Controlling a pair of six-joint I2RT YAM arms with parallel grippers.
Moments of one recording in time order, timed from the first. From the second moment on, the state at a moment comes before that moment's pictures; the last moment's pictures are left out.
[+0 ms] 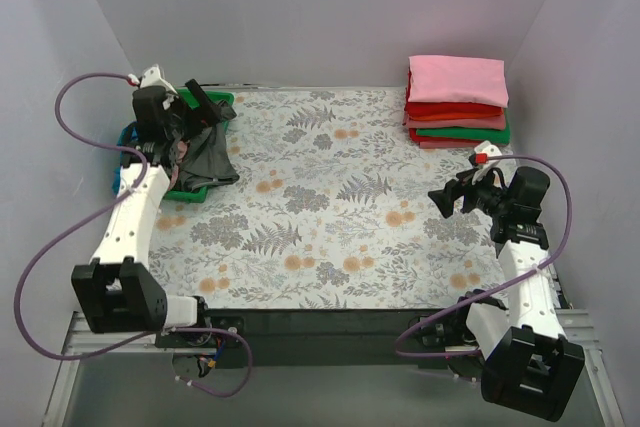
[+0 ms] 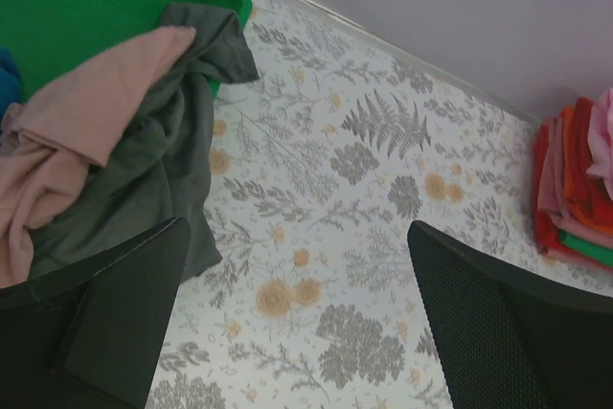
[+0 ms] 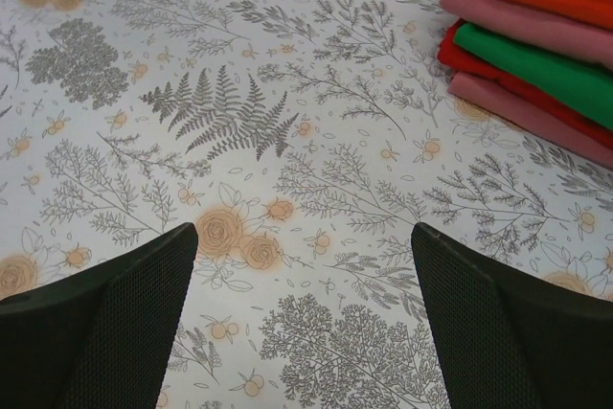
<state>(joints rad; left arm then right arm) 0.00 1.28 1.18 -0.29 0.06 -0.47 -0.24 0.89 0.56 -0.10 -0.82 -0.28</state>
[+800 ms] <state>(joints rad) 0.14 2.09 1.81 -0.45 0.08 -0.31 -0.24 0.96 0.56 -0.30 -0.96 -0.55</state>
